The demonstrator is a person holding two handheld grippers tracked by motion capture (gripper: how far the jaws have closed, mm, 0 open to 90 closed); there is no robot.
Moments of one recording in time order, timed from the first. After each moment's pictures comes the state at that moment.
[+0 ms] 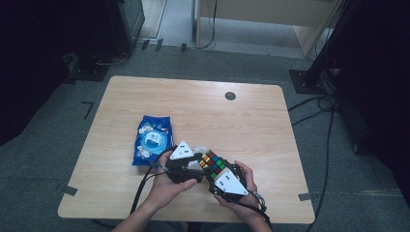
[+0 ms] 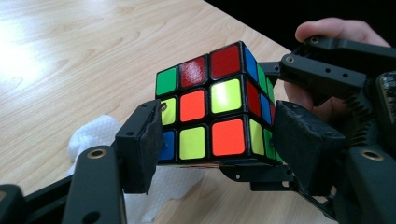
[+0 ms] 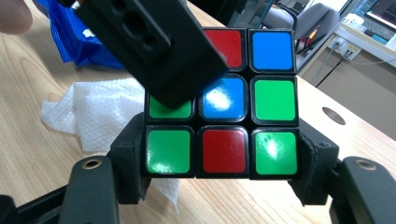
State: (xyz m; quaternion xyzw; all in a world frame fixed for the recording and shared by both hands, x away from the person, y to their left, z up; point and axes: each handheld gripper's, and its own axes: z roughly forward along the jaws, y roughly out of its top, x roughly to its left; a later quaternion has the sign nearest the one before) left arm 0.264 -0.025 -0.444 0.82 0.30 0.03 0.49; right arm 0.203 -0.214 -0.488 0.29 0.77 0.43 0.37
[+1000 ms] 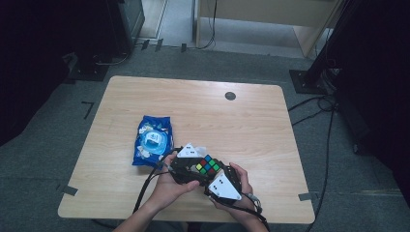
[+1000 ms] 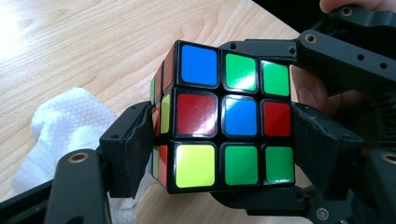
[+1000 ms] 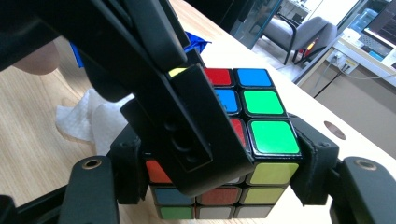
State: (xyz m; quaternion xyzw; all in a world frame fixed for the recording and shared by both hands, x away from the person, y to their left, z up) left arm 0.268 -0.035 -0.456 0.84 0.30 -0.02 0.45; right arm 0.196 -0.200 -0.489 0.26 0.78 0.42 0.39
